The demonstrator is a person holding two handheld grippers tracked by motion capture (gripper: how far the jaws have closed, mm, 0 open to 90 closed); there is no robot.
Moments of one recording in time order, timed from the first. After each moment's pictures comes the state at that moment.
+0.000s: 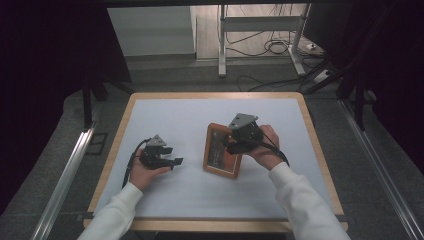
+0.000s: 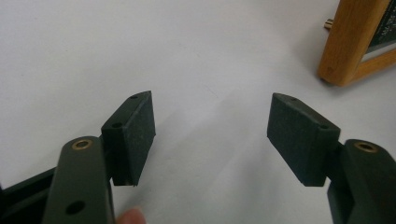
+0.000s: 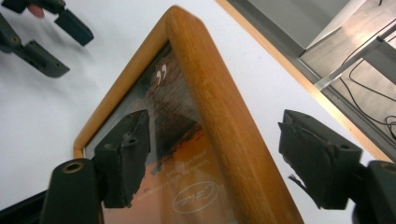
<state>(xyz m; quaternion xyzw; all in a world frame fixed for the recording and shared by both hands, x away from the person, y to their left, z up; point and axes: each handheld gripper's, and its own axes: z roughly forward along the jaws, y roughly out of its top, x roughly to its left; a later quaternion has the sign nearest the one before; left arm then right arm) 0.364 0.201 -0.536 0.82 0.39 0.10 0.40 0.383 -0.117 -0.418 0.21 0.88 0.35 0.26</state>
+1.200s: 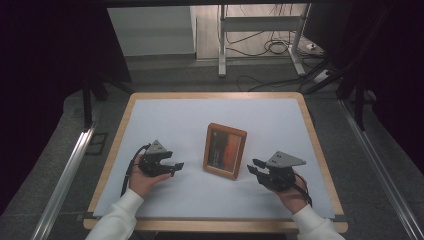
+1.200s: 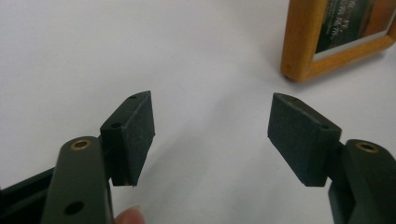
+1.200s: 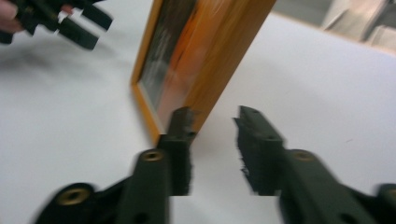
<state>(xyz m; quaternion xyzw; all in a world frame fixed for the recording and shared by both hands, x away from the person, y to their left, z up) 0.330 0.193 -0.525 0.81 0.39 0.13 0.41 0.302 -0.210 -0.478 0.29 0.82 0.45 0.19</state>
